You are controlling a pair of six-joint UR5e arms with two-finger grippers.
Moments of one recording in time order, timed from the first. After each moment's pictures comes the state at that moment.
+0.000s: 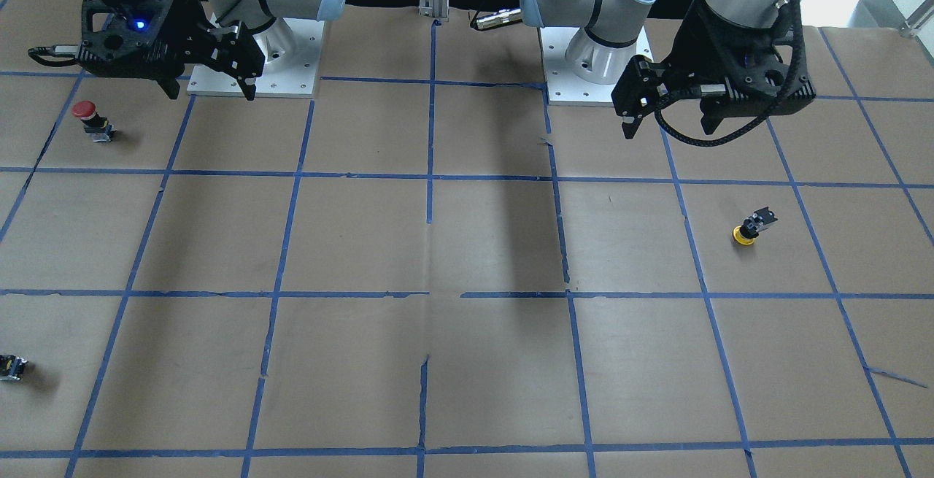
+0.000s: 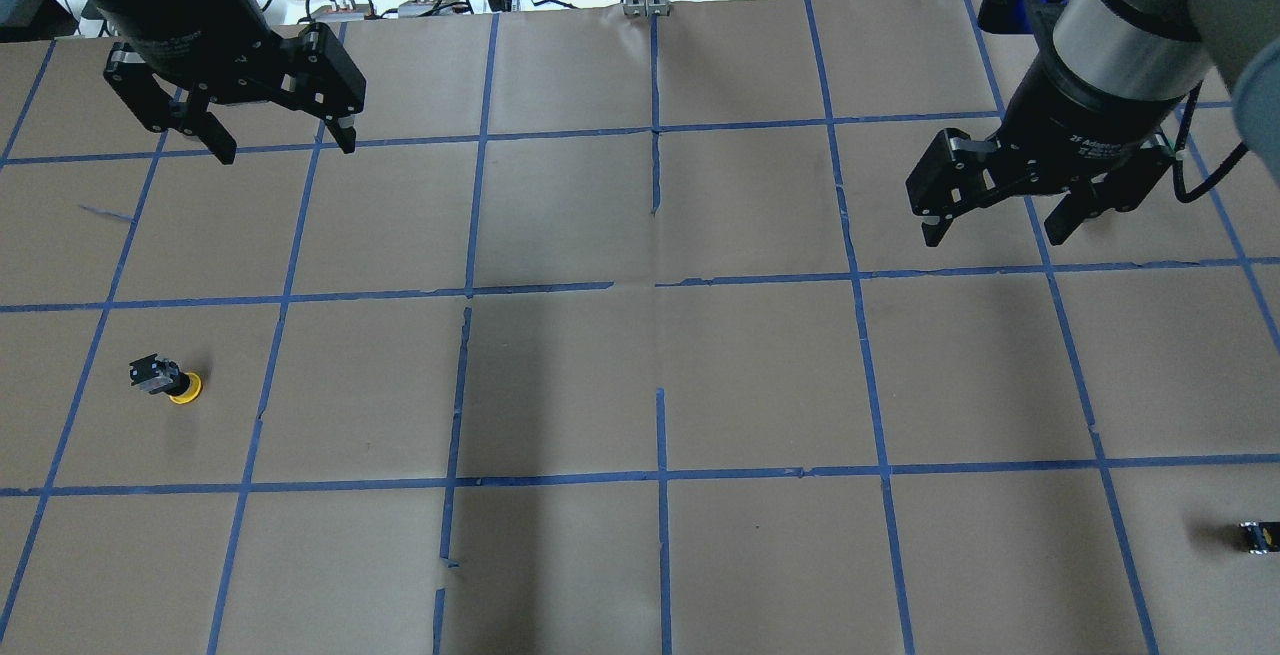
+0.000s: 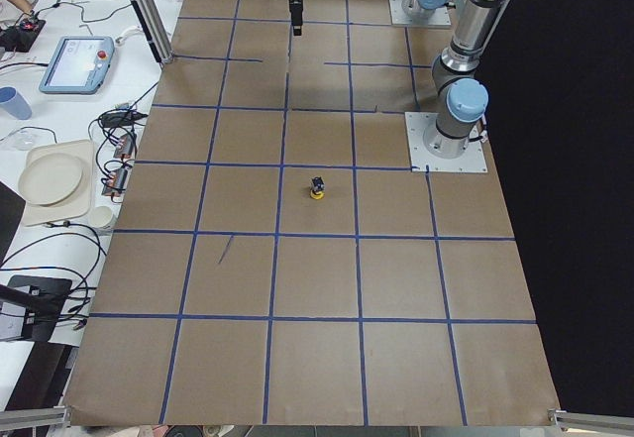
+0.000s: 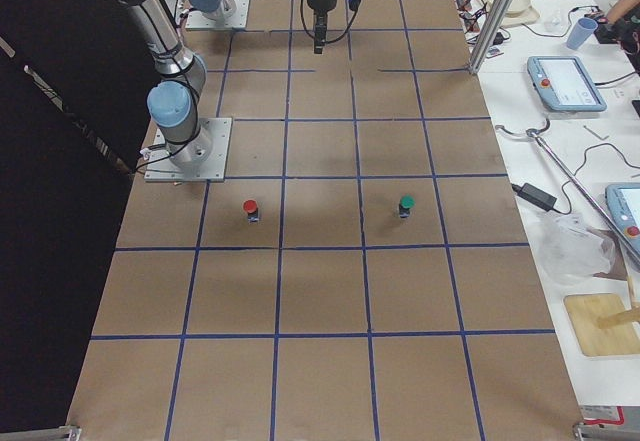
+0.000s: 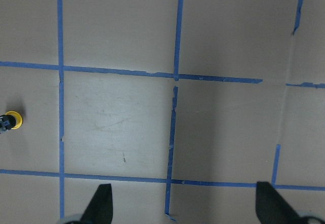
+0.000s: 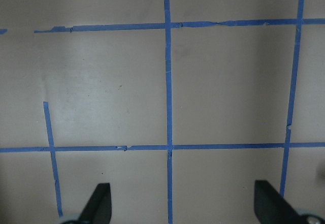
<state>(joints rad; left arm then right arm) -1.54 -1.61 -1.42 -1.70 1.61 -0.04 1.51 -1.70 1.68 -1.48 -1.54 -0.04</state>
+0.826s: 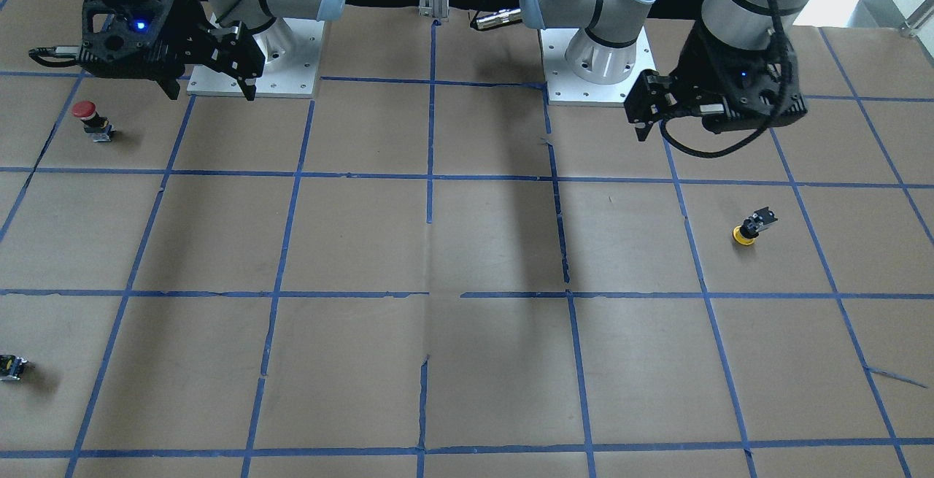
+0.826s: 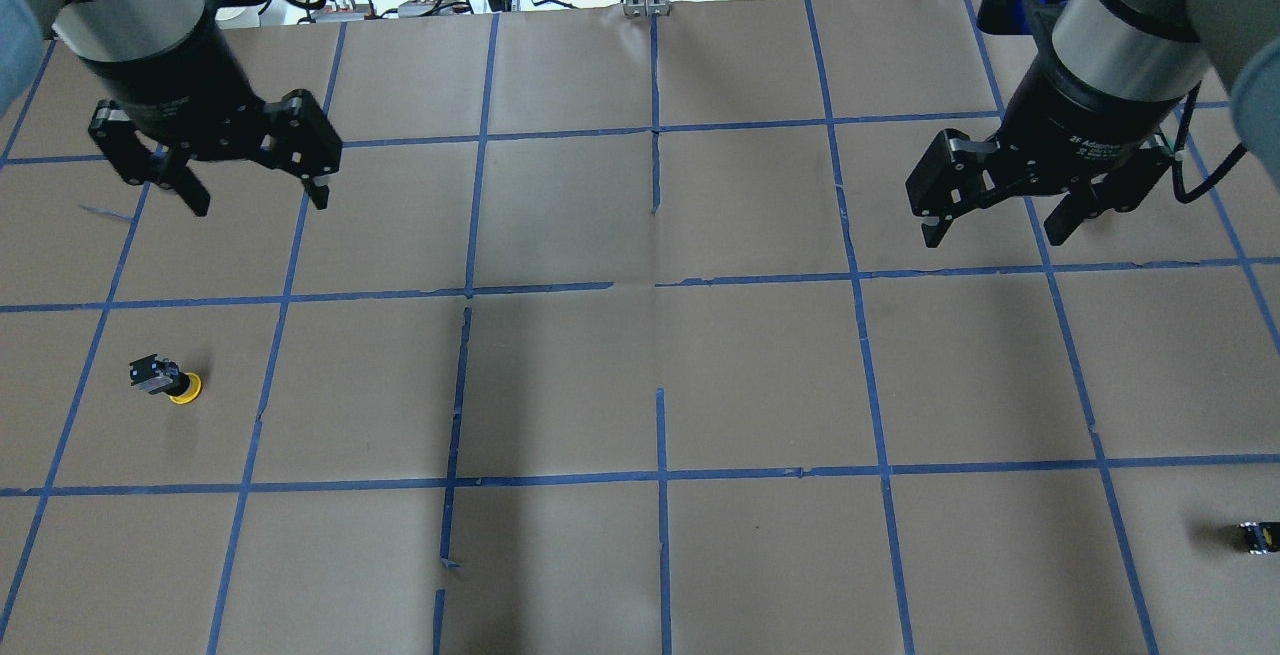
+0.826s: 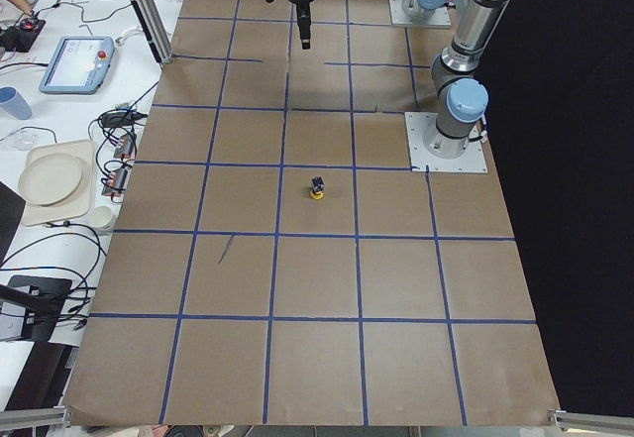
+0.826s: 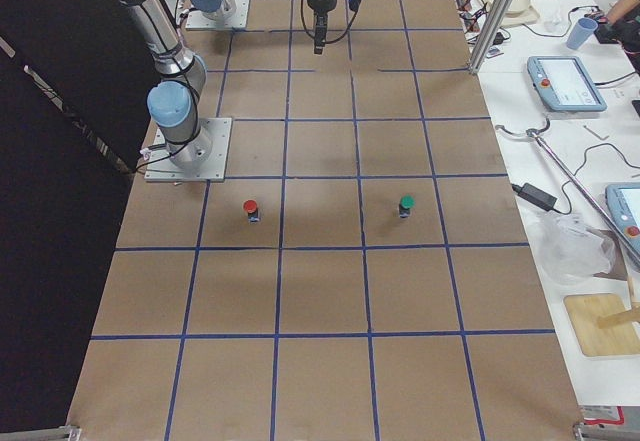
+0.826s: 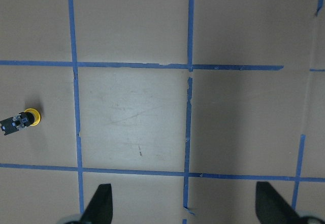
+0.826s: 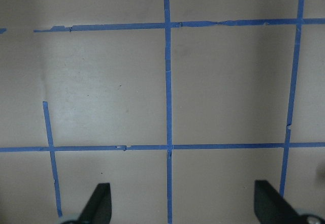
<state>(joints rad) -1.43 -1.56 -1.57 -1.68 1.68 0.01 1.51 -1.70 1.68 -1.48 -1.54 -0.04</state>
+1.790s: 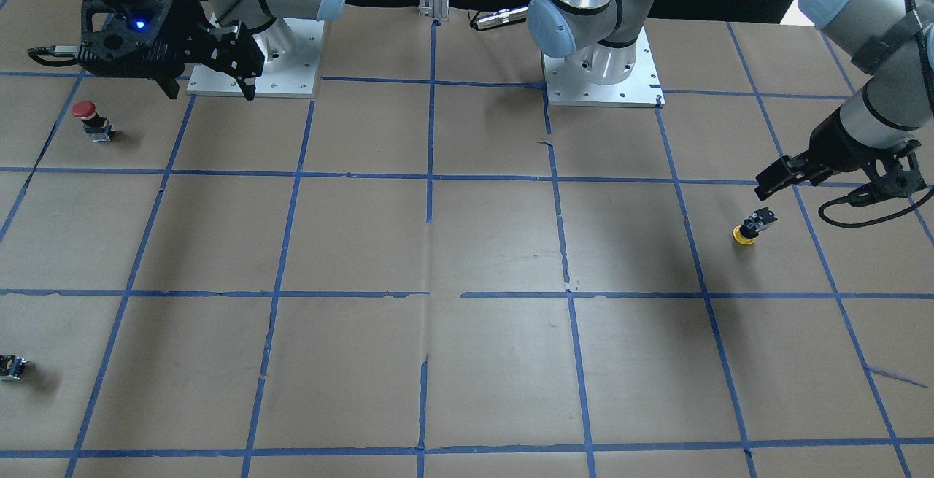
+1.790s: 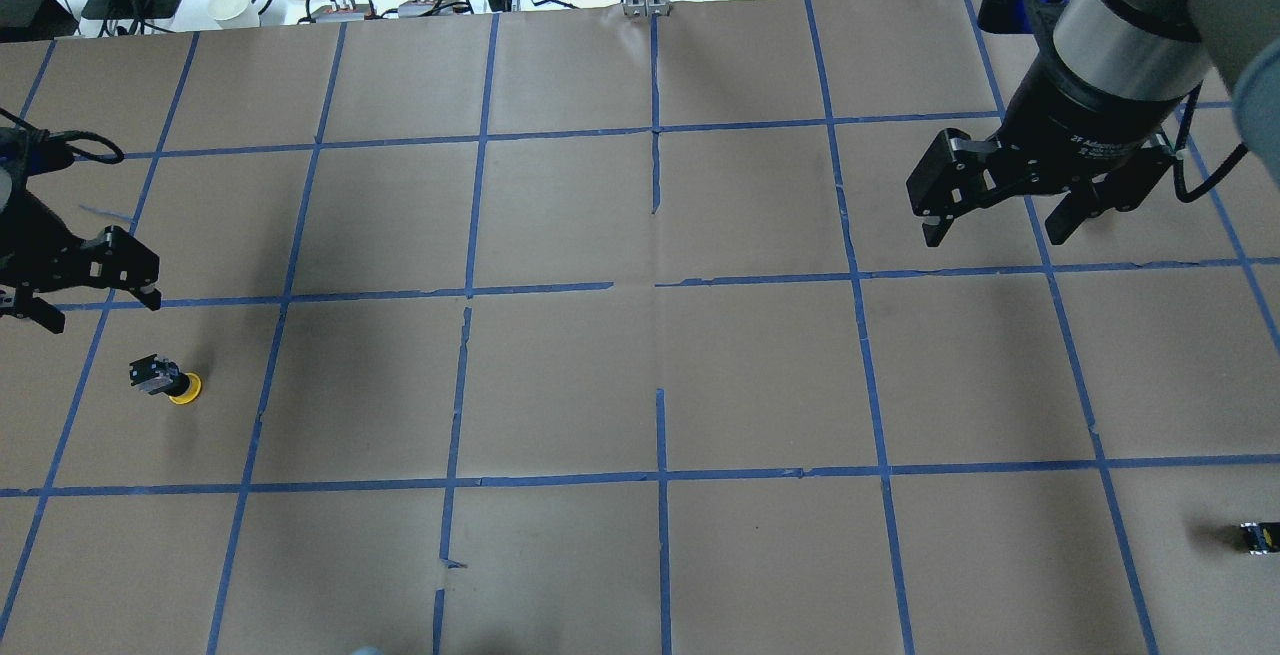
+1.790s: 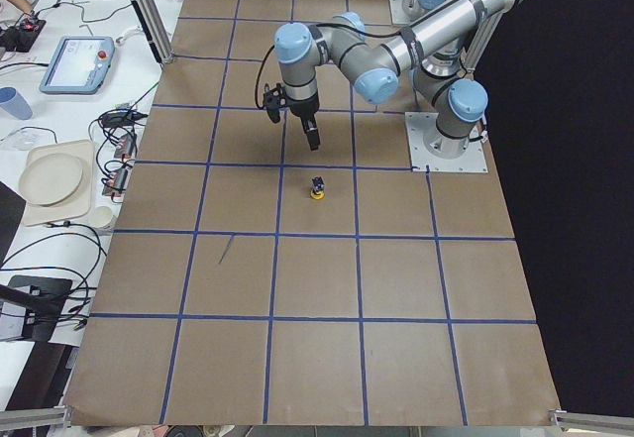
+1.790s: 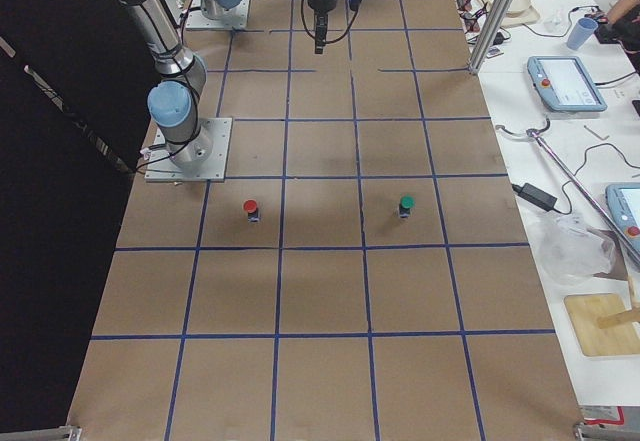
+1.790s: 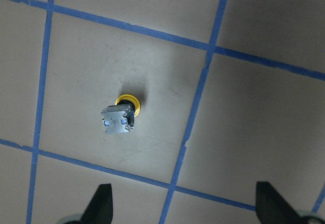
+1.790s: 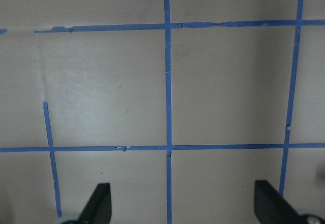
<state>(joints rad) -0.97 -1.63 -1.92 -1.22 1.67 0.34 1.51 -1.70 1.68 -1.48 -1.55 -0.05</state>
